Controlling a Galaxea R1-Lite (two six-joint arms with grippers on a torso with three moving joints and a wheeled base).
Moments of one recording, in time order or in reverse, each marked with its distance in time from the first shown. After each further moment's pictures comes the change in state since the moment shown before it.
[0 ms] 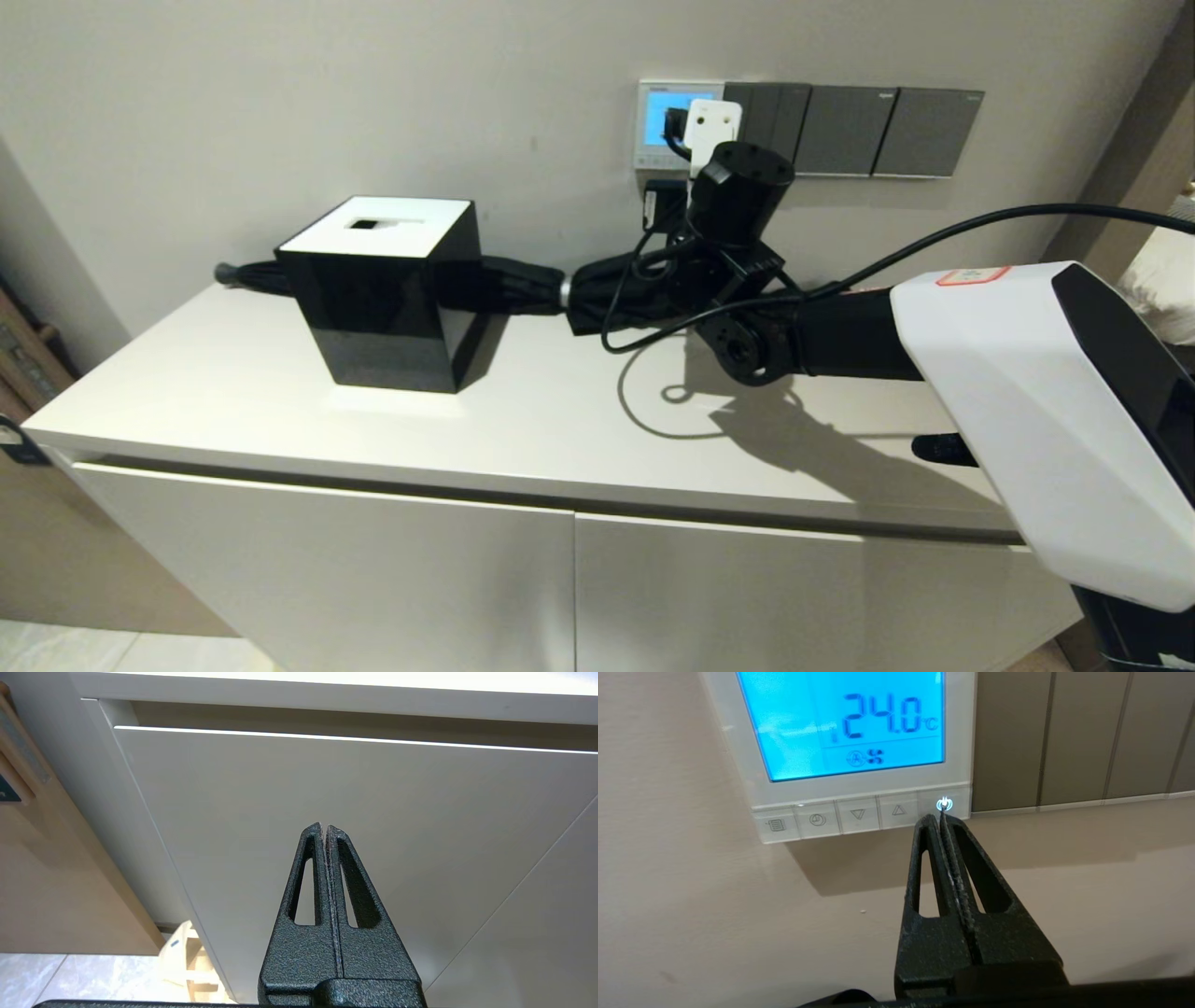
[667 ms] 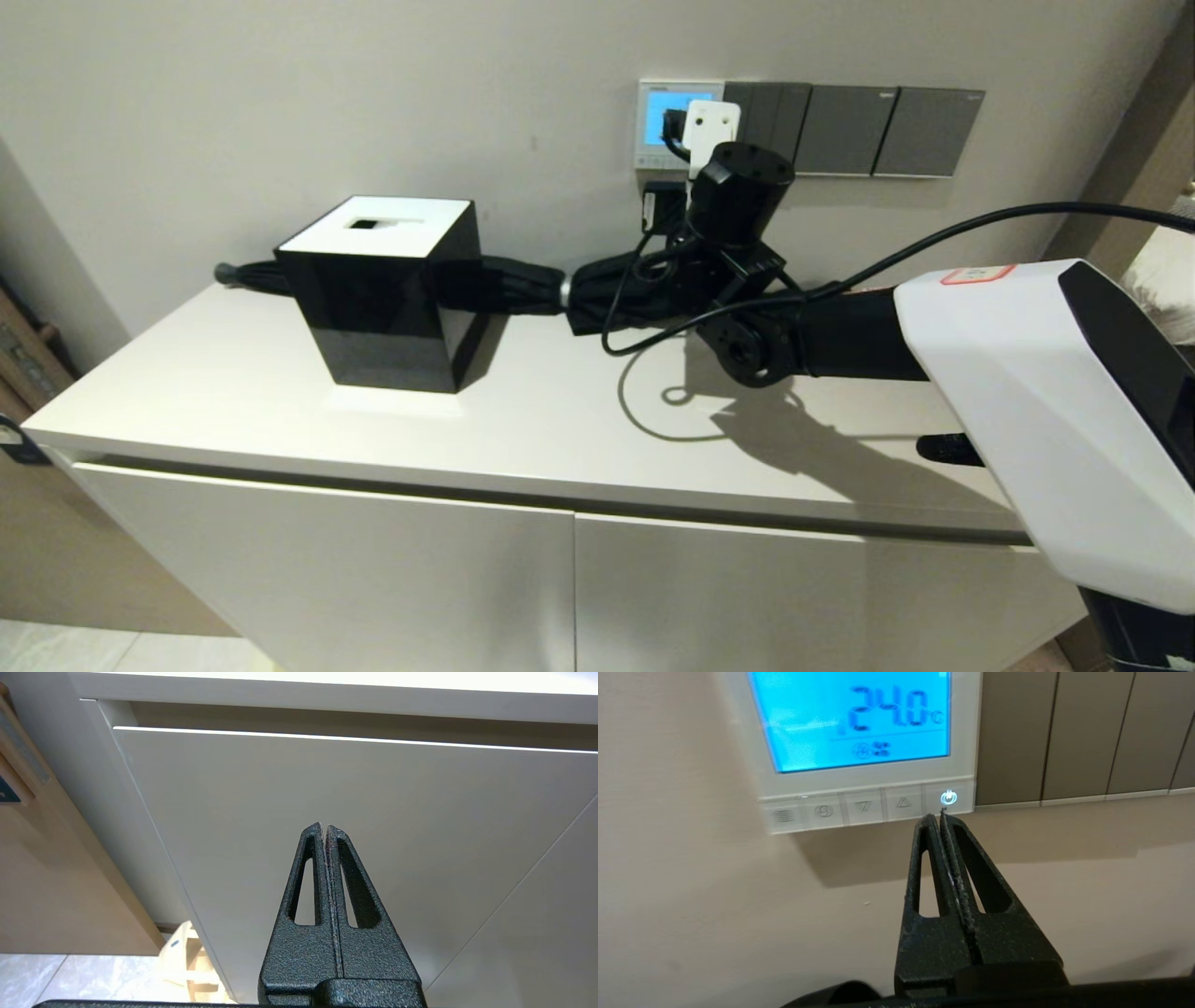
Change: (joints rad) left arm -0.001 0.000 0.000 0.000 0.000 0.001; right arm 0.012 -0.016 0.025 0.002 0.004 0.000
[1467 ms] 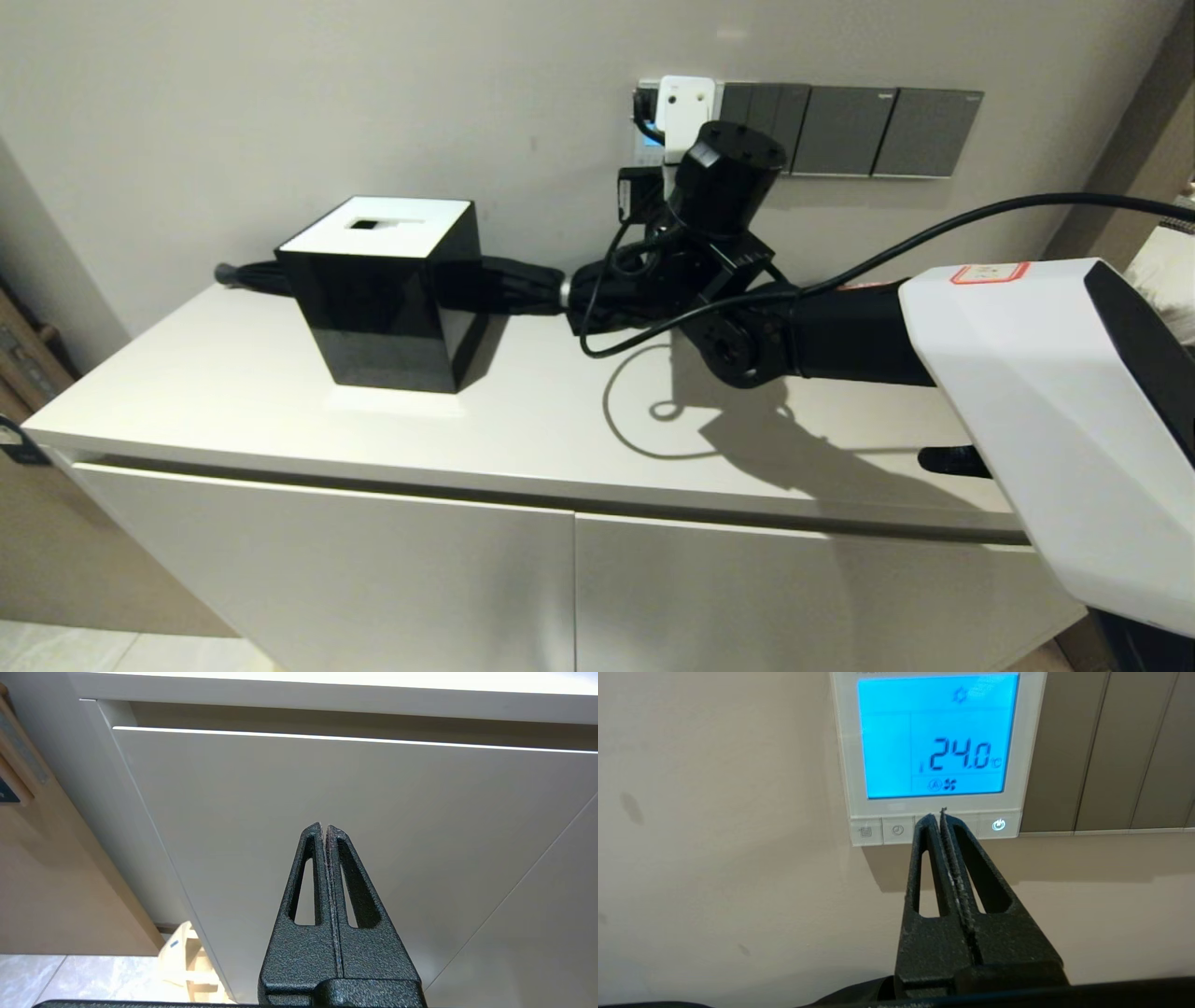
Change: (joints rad) left arm 0.000 0.000 0.000 0.001 0.000 0.000; right arm 0.052 -0.009 -0.041 0.009 0.016 -0.068
